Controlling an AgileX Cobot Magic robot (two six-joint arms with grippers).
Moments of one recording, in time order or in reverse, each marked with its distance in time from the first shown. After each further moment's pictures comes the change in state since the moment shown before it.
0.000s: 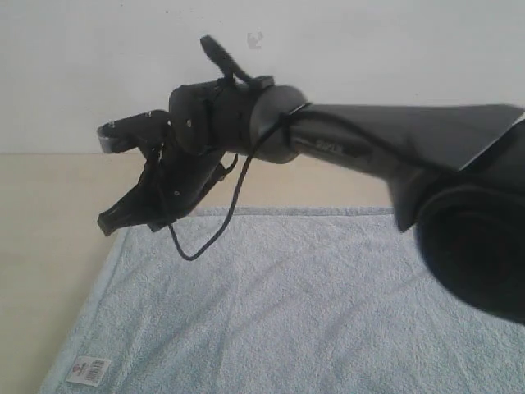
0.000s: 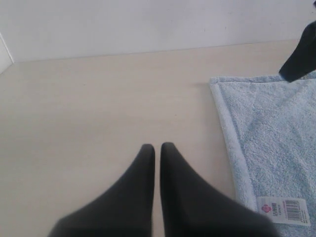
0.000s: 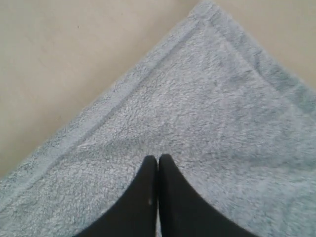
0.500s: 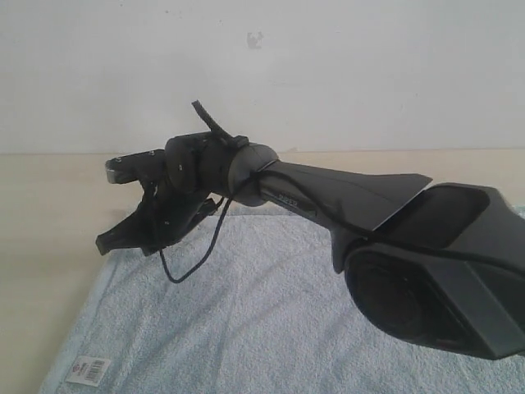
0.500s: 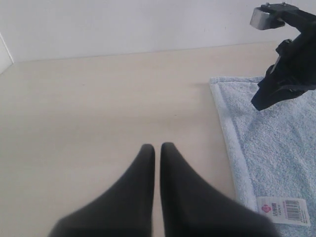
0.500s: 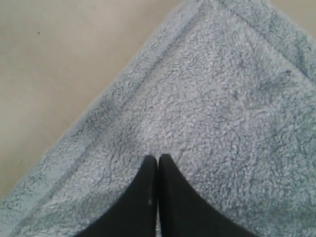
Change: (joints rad) left arm 0.000 0.000 0.000 0.000 0.000 0.000; right arm -0.010 0.237 -0.230 0.067 -0.003 0.058
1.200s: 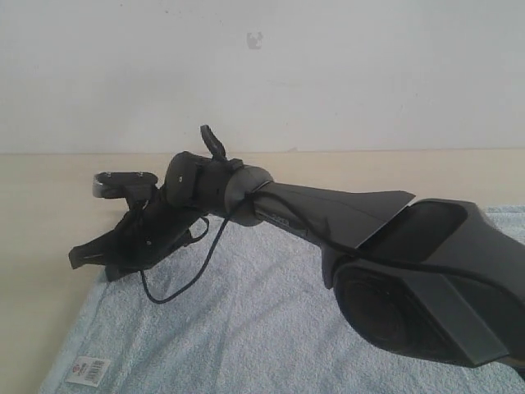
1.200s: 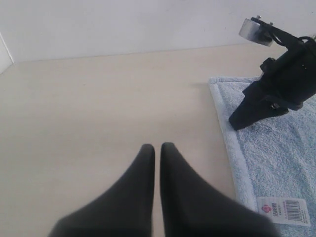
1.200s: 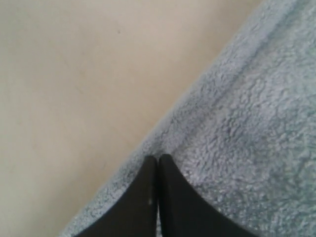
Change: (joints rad) left arm 0.000 0.000 0.000 0.000 0.000 0.000; right arm 0.005 0.059 -0.003 0.370 -0.030 -0.182
